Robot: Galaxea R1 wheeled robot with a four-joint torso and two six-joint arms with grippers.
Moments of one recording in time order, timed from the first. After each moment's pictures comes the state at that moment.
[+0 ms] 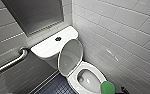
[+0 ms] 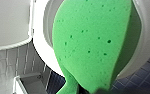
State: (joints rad) left arm 1.37 2.66 -1.94 0.24 0.12 0.01; right arm -0.70 2.15 -1.35 -0.13 -0.09 0.60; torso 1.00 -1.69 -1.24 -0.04
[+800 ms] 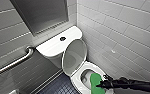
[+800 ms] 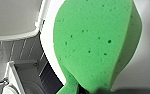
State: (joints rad) left arm 1.37 2.66 -1.94 0.24 0.13 0.01; right arm -0.50 2.42 -1.54 -0.14 -0.37 0.61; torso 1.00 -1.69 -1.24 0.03
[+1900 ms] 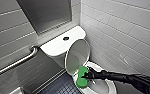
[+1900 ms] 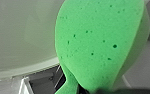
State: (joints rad) left arm 1.37 2.65 -1.94 0.24 0.13 0.01; right arm -0.42 2.81 -1.89 -0.14 -0.32 0.77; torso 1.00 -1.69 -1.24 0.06
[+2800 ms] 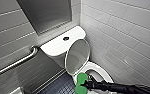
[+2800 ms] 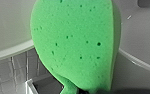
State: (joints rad) left arm 1.37 2.65 -1.94 0.24 0.13 0.01; right arm -0.58 2.80 -1.91 -0.21 -0.19 0.88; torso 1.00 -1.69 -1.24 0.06
